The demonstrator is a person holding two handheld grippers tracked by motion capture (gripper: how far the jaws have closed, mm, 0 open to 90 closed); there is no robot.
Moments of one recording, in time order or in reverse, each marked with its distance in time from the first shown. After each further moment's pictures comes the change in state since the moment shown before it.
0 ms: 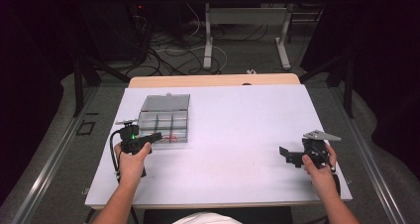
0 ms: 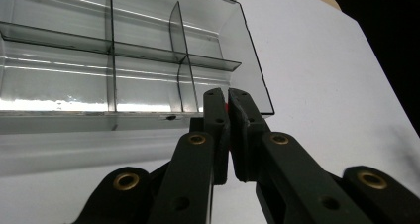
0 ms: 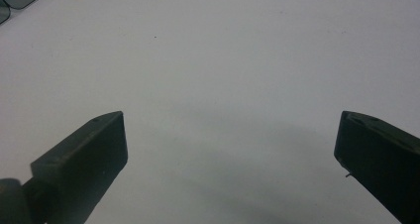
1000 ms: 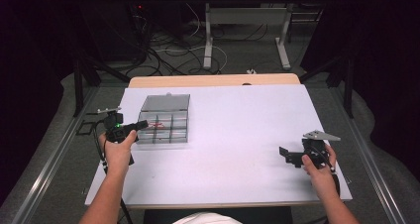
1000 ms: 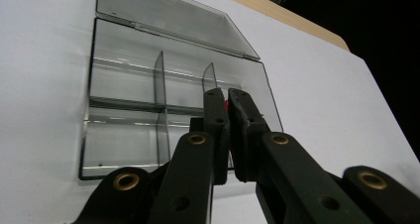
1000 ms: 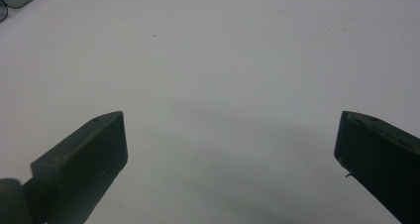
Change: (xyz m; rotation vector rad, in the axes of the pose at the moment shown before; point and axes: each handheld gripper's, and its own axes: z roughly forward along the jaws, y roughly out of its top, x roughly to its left) left arm 0.025 0.038 -0.021 -0.064 0.035 -0.013; right arm 0.001 -0.001 0.001 0.005 -0.003 0.011
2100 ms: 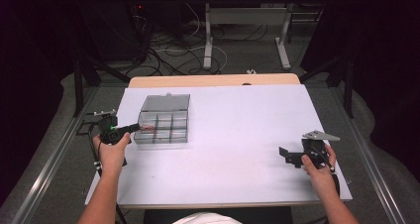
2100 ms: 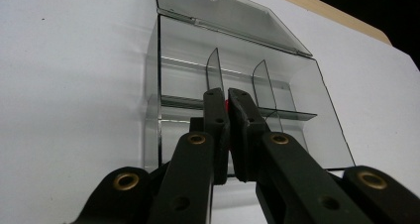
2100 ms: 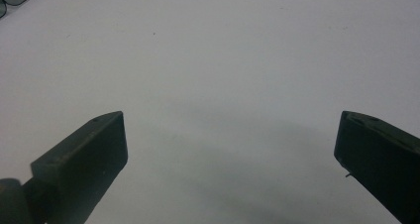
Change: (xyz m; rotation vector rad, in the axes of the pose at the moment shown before) left arm 0.030 -0.002 0.006 0.008 0.083 0.013; right arm -0.001 0.000 0.000 0.011 0.007 -0.008
